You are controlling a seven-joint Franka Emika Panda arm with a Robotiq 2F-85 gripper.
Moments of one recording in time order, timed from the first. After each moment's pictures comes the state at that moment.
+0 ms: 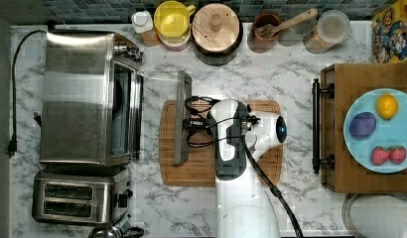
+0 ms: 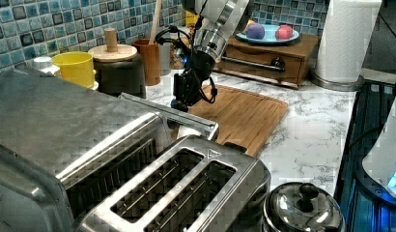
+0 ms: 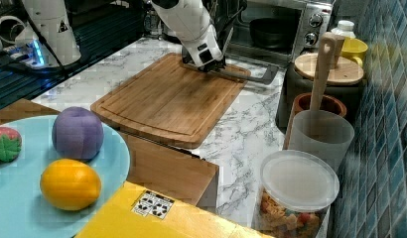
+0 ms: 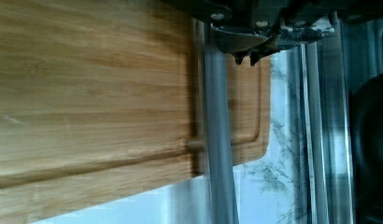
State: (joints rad) arm -0.09 0.37 -0.02 -2.26 1.13 0.63 -1.68
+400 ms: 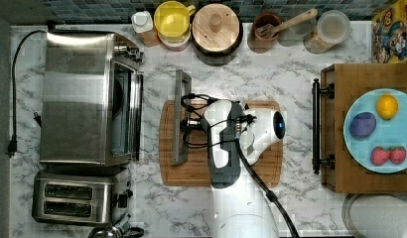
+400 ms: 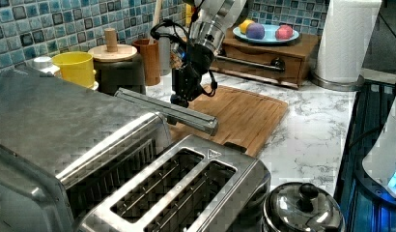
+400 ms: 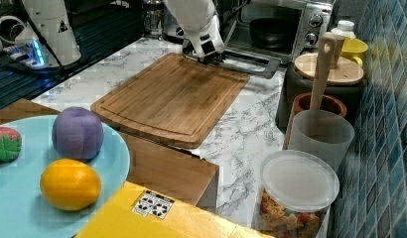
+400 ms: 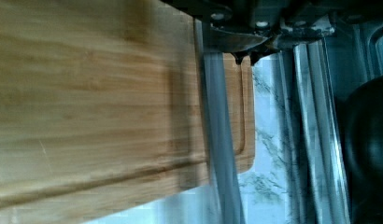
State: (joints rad) arm -0.08 0.33 0.00 -2.26 1.03 0.63 -1.50
